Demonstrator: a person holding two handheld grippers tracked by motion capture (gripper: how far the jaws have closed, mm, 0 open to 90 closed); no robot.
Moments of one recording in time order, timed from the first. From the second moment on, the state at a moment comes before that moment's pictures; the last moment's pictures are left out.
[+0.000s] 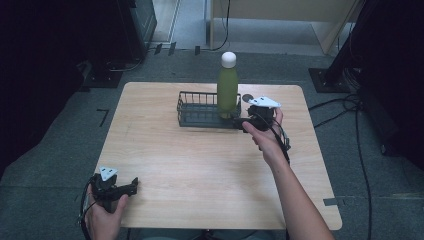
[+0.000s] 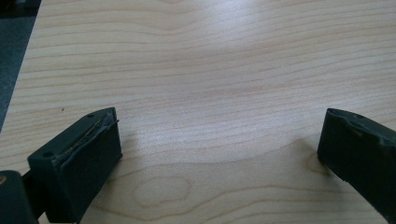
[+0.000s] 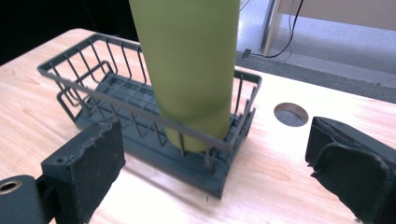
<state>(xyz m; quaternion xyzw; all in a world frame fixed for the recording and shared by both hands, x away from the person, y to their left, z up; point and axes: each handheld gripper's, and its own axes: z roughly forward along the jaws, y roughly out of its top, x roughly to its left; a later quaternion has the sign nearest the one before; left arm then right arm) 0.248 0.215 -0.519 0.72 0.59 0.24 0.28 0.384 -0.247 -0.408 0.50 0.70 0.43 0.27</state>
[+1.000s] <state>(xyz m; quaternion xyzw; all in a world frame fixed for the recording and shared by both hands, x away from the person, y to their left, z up) 0.248 0.215 -0.519 0.72 0.59 0.24 0.28 0.307 -0.313 -0.448 0.53 0.69 0.42 0.27</state>
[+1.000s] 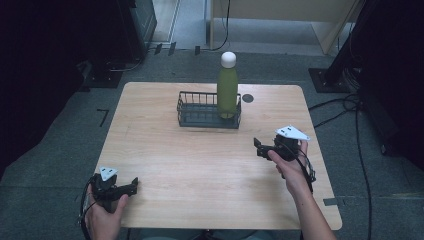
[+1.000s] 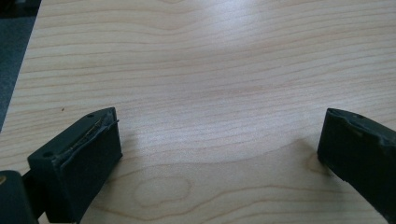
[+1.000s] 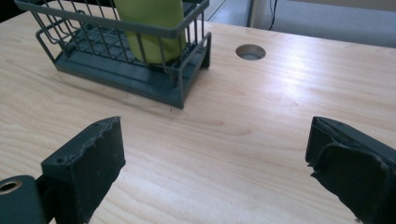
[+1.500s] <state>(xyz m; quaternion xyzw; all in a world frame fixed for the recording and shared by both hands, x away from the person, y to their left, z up) 0.248 0.215 -0.519 0.72 0.59 0.24 0.28 0.276 -0.341 -0.475 0.55 0.68 0.41 0.27</state>
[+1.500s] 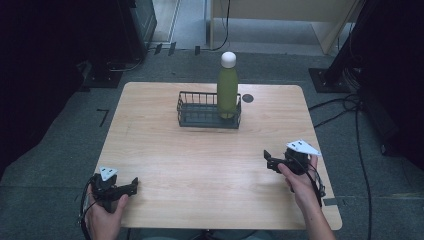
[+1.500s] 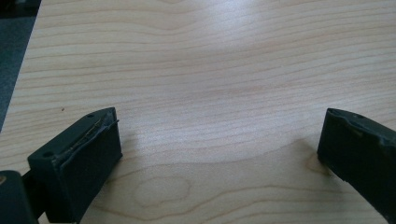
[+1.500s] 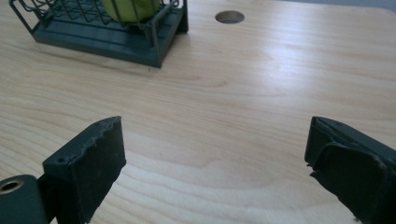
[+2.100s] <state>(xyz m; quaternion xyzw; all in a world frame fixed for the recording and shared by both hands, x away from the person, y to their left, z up) 0.248 0.215 -0.519 0.72 0.59 0.24 0.28 0.241 -0.375 -0.501 0.58 0.67 0.39 0.26</state>
